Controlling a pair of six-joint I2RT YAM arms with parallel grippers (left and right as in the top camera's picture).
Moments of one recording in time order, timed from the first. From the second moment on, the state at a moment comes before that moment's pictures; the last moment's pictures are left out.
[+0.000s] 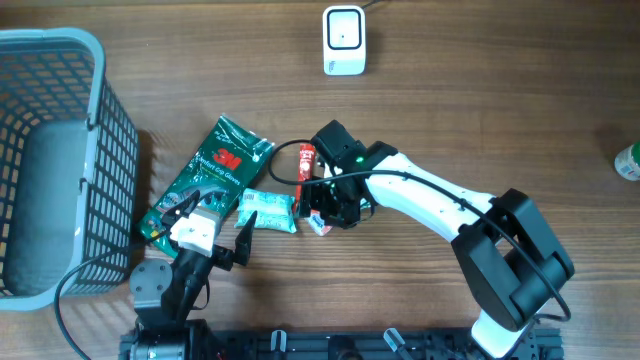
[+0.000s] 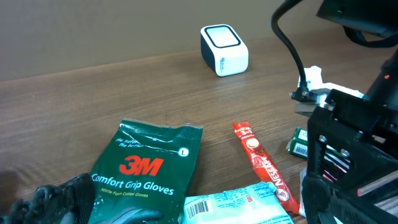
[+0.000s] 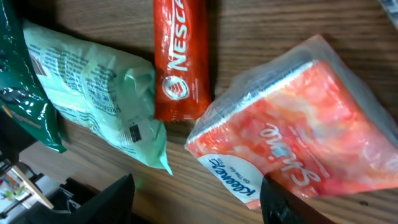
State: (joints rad) left arm 0.05 0.10 0.08 -0.22 0.39 0.11; right arm 0.70 1.87 1.18 -0.65 -0.47 0.83
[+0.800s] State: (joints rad) left arm 0.05 0.10 0.08 -0.22 0.39 0.11; right arm 0.70 1.81 1.18 -0.58 -0.19 0.31
